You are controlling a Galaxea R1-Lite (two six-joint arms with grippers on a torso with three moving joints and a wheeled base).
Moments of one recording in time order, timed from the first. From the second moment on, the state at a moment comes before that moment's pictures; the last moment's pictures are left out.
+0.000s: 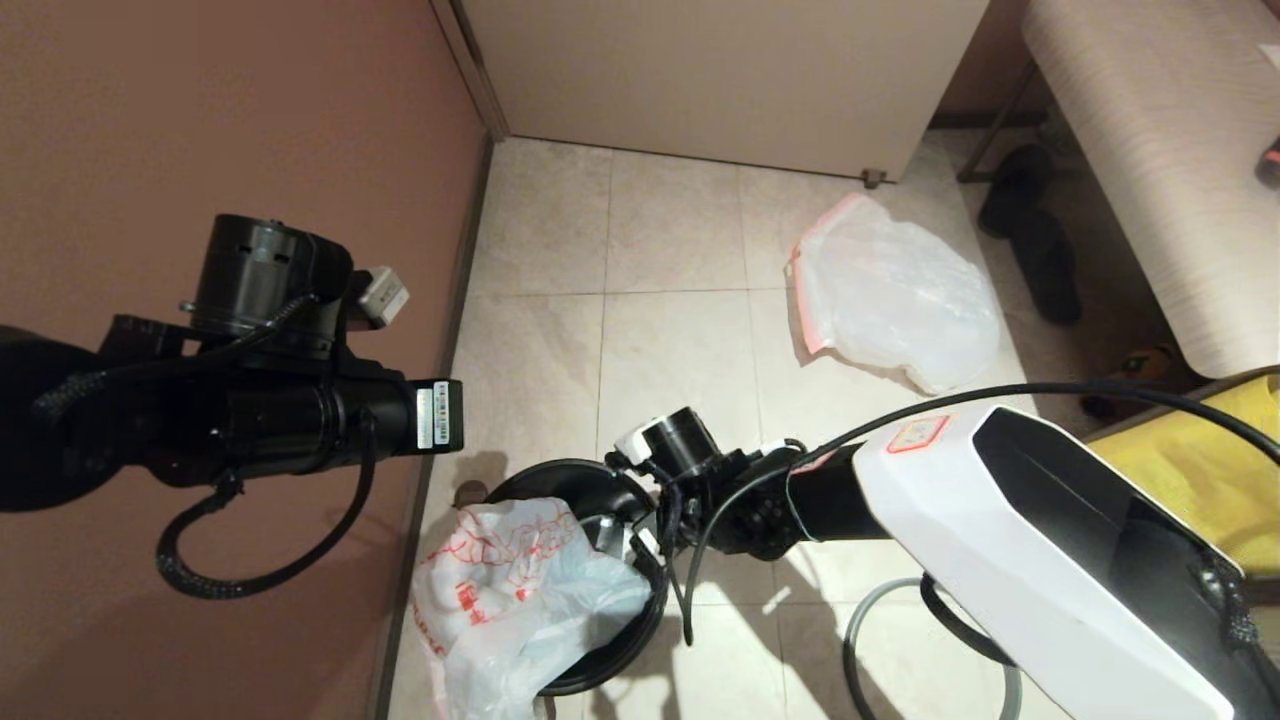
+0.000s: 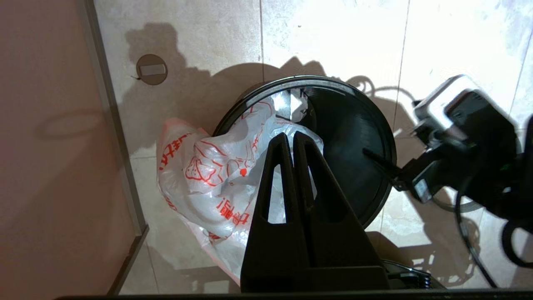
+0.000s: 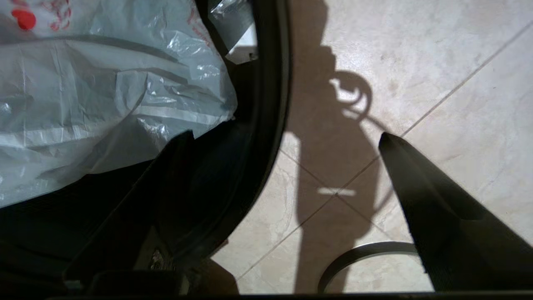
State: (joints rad) left arm -0.38 1.54 -1.04 0.10 0.19 -0.21; right arm 0.78 2.50 -1.84 0.09 -0.27 -0.10
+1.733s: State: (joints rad) left arm -0.38 1.56 -1.04 0.10 0.17 -0.21; right arm 0.50 2.43 -1.85 0.10 -0.30 -0.08
